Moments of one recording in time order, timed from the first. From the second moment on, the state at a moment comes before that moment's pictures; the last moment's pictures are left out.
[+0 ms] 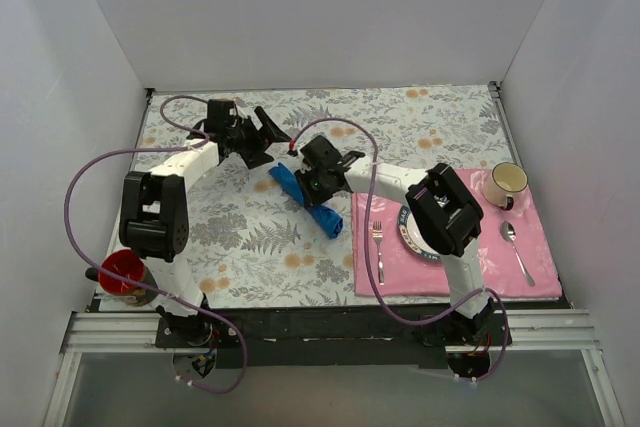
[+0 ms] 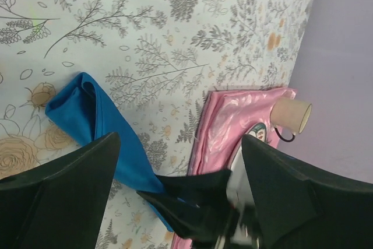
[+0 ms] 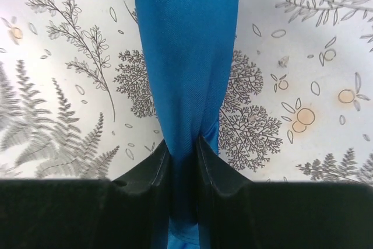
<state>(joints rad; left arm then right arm) -0.16 1.86 1.27 -0.17 0.52 -0.82 0.85 2.07 1.51 -0.43 -0.06 0.17</state>
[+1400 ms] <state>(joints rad) -0.20 1.96 1.02 0.31 0.84 -0.99 0.63 2.09 1.00 0.44 -0.81 0.91</state>
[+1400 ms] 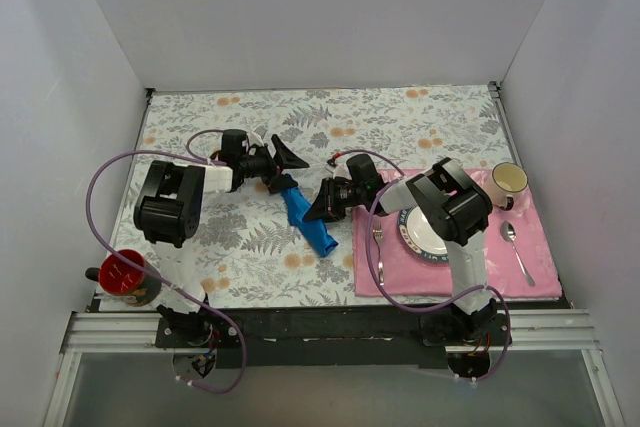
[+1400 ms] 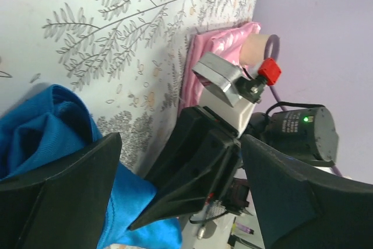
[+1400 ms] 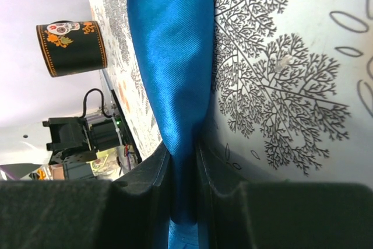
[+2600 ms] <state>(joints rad) -0.22 1.95 0.74 0.87 0.80 -1.15 0.63 2.07 1.05 0.31 -0.78 0.79</state>
